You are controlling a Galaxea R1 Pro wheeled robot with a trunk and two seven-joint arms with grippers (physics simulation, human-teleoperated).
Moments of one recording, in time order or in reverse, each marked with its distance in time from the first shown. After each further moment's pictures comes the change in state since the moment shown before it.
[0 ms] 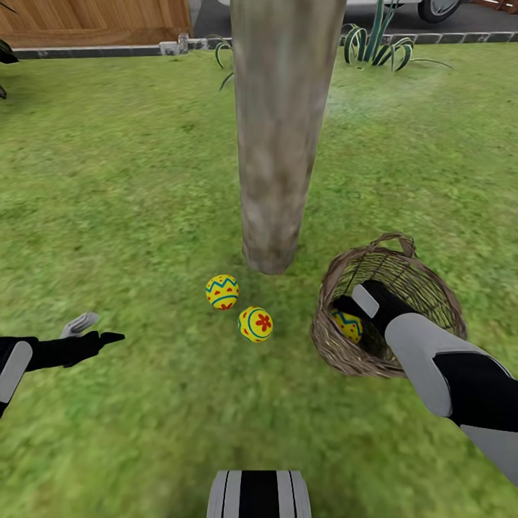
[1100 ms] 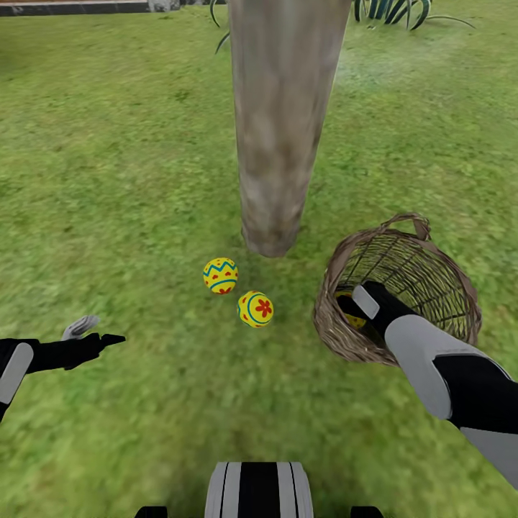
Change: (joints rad) left arm 0.000 -0.002 0.000 0.019 0.002 0.000 -0.002; right arm 0.010 0.000 -0.005 -0.010 -0.017 -0.009 0.003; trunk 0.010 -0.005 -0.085
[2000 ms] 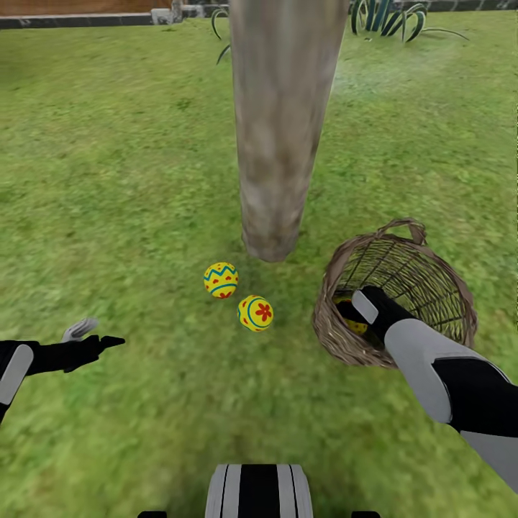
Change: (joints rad) left arm 0.000 0.001 0.001 0.018 -0.003 0.000 0.000; right arm 0.016 0.000 0.006 0.014 0.027 0.004 -0.003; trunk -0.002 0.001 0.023
